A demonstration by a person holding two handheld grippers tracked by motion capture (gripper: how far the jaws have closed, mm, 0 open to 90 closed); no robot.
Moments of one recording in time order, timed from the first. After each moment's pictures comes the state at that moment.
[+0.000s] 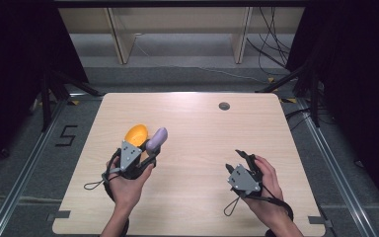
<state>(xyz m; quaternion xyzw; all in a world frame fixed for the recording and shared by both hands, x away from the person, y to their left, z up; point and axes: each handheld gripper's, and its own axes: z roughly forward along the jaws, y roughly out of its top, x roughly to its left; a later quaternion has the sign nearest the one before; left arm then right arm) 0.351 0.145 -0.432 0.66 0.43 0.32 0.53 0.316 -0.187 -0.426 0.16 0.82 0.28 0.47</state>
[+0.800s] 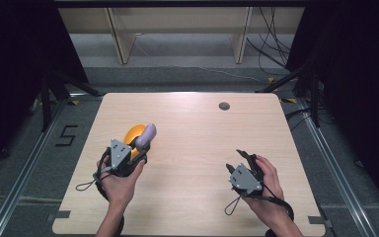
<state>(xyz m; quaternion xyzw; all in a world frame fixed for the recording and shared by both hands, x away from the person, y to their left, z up) 0.354 0.164 -0.430 0.64 0.45 0.34 0.52 0.316 -0.189 -0.426 0.17 0.82 0.28 0.46</state>
